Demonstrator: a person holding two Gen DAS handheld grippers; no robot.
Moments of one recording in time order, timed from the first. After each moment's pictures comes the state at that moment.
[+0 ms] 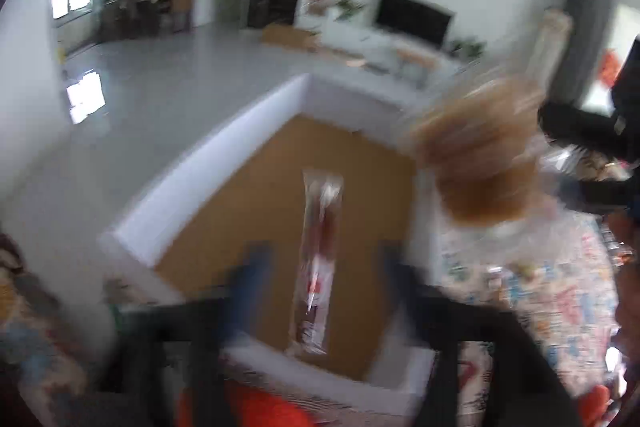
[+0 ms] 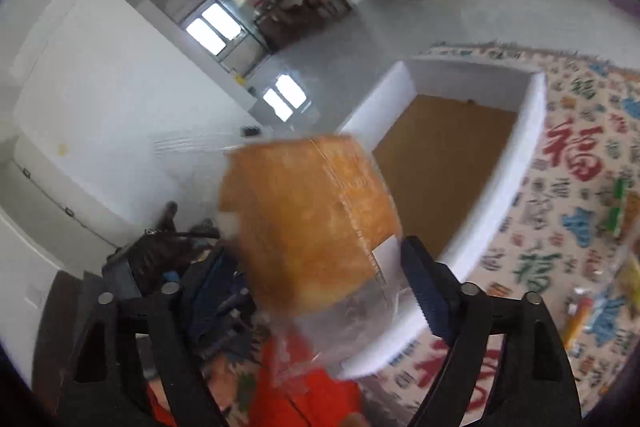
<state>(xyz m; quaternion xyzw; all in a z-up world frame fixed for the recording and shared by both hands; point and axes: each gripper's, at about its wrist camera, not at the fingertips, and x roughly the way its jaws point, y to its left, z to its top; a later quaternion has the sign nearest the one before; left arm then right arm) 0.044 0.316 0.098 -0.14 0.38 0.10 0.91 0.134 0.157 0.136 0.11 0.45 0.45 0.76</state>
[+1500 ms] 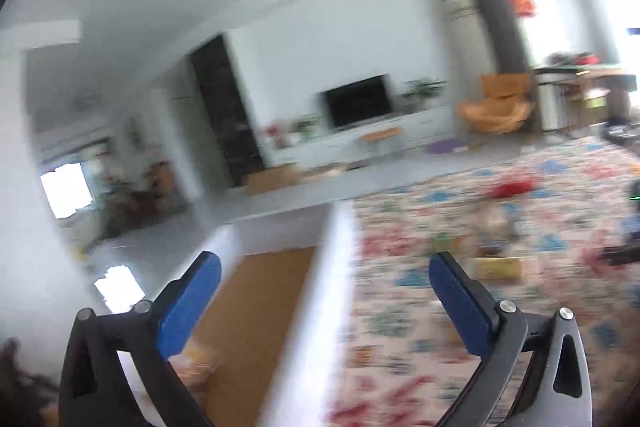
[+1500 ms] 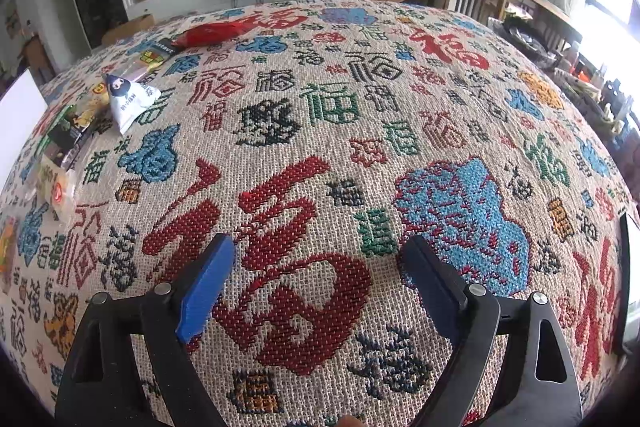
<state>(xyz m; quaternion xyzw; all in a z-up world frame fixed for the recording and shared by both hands) 0.015 0.045 0.105 0.13 0.18 0.04 0.97 0.120 -0.279 -0.062 0.04 0.43 -0.09 0.90</state>
